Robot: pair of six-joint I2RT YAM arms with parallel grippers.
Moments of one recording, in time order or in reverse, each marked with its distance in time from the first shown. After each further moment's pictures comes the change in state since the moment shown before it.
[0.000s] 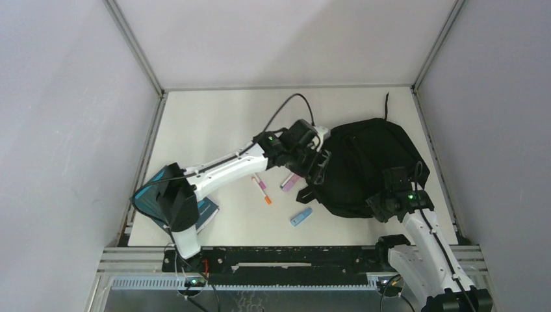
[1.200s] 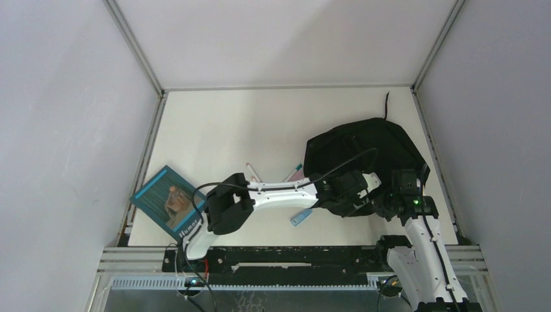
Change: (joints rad) left arm -0.336 0.356 0.088 0.271 -0.262 0.309; right arm -0.122 -0.065 -0.017 0.056 -0.119 -0.156
